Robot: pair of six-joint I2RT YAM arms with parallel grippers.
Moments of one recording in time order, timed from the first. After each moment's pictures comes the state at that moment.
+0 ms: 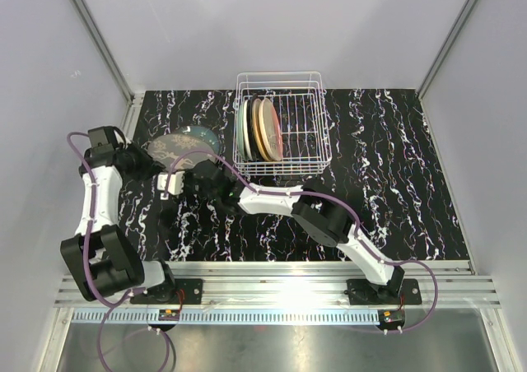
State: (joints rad) left arm 0.33 1.32 1.04 -0.66 0.39 -0.54; right arm 1.11 2.35 1.75 0.39 0.02 -0.79
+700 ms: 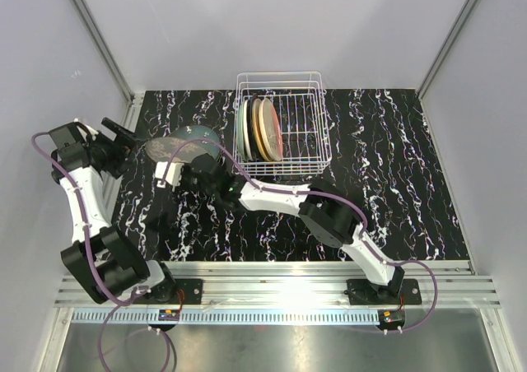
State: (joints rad) left arm 0.54 1.31 1.16 -0.61 0.58 -0.58; right arm 1.11 2.30 1.78 0.34 0.00 -0.64
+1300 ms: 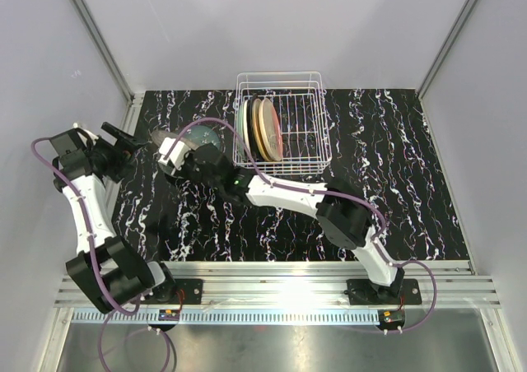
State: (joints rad) left arm 0.56 1.24 1.09 -0.57 0.57 -0.58; right arm 1.11 2.19 1.80 0.25 0.09 -0.36
